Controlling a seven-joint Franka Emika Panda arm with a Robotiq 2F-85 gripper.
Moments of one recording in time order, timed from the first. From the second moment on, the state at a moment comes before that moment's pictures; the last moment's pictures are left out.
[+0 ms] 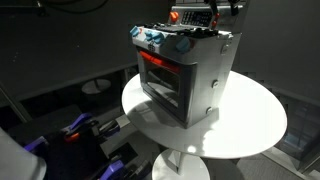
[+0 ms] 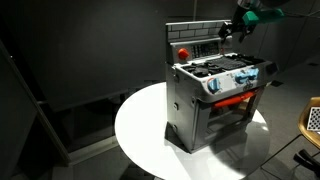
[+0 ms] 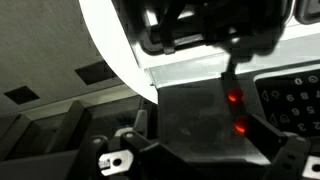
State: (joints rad) arm -0.02 0.16 -0.06 -1.92 -0.30 2.45 0.51
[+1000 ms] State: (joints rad) arm -0.05 0.04 -0.08 -1.86 -0.15 1.94 0.33
